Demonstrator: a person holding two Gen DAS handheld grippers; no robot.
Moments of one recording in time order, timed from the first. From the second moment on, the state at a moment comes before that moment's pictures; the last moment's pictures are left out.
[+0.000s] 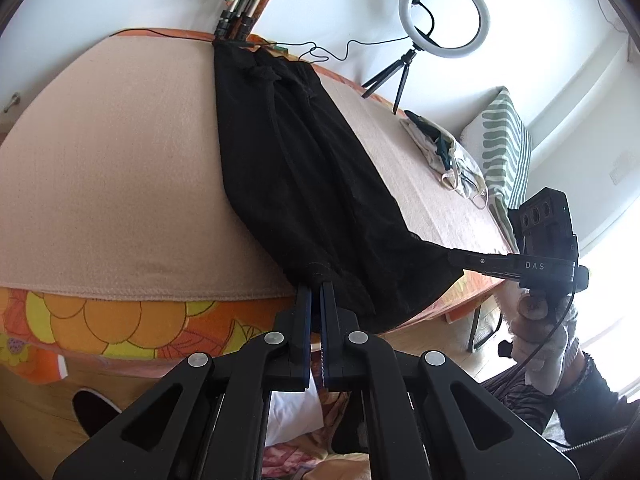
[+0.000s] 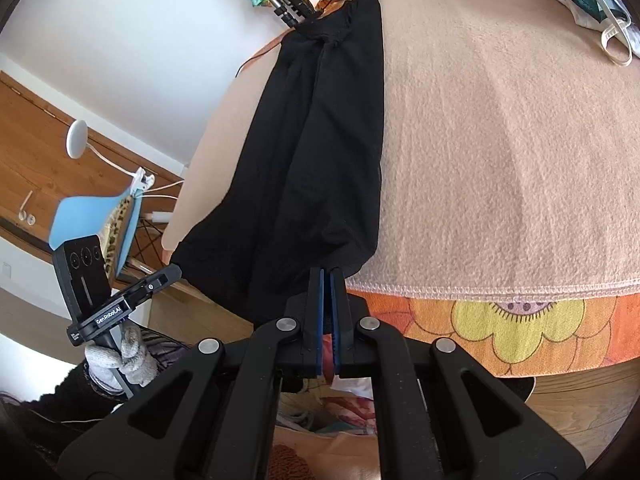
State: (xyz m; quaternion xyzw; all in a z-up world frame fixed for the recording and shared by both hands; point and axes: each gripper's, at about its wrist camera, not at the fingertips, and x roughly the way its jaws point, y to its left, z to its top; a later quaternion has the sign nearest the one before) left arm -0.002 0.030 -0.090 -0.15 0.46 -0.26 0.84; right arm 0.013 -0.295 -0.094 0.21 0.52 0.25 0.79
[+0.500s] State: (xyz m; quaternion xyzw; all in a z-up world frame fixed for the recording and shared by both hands) left arm 0.097 0.033 -0.066 -0.17 0.42 -0.23 0.86; right arm 0.111 -0.288 -0.077 0.26 0.49 0.23 0.80
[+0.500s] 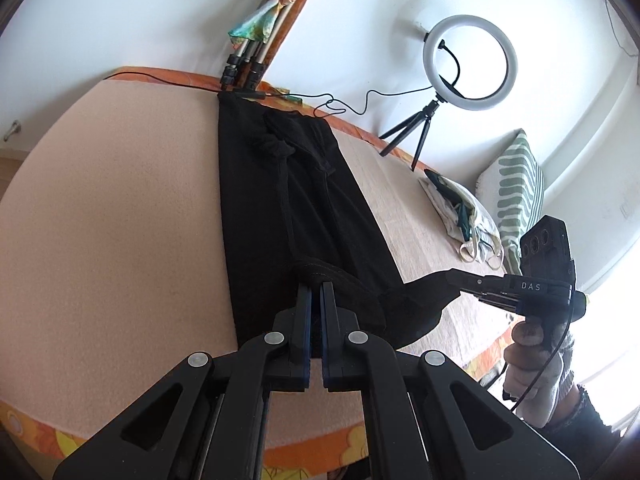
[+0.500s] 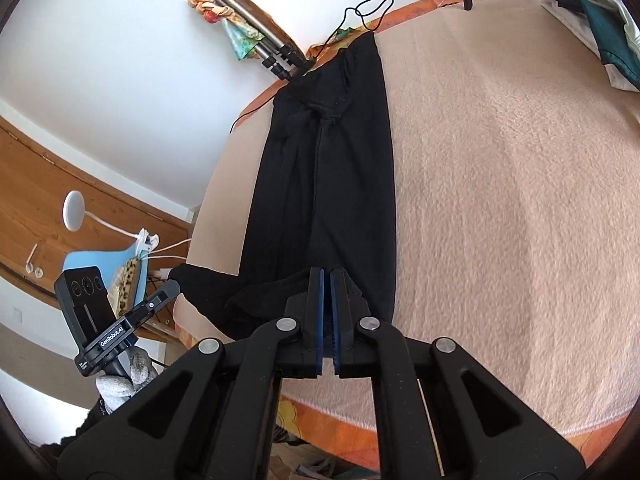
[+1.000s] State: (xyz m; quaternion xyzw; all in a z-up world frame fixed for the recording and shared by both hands) left arm 0.153 0.043 -0.108 -0.19 0.46 -0.19 0.85; right arm 0.171 -0.288 -0.108 0.27 0.51 0.20 0.79
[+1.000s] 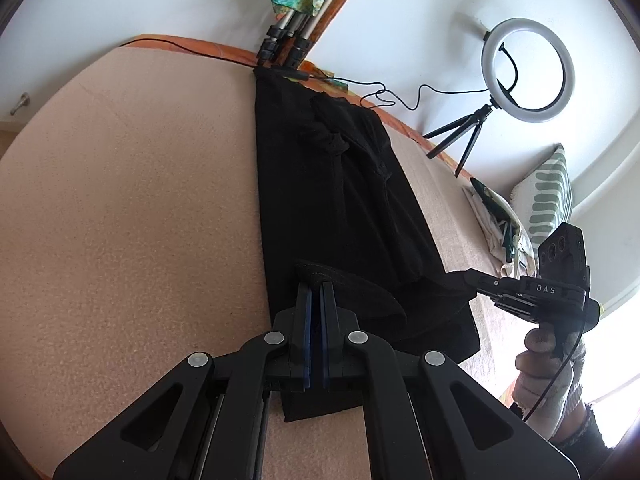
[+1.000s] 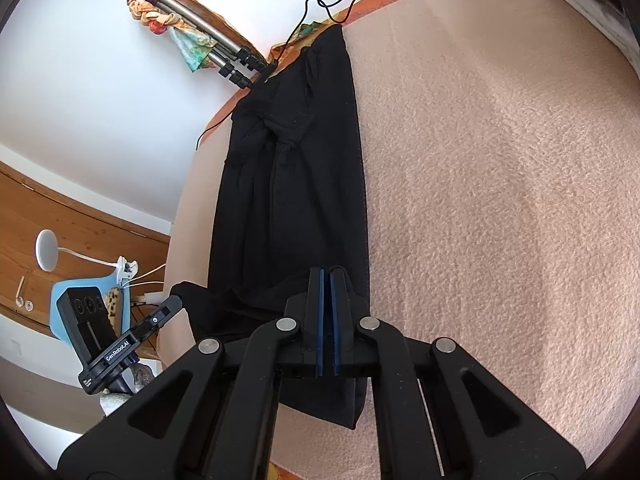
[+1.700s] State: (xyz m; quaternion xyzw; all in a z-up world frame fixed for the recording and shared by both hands) left arm 0.123 0.044 -0.088 -0.14 0.43 -0.21 0.87; right arm 0.150 -0.281 -0.074 0.19 0.47 0.26 0.83
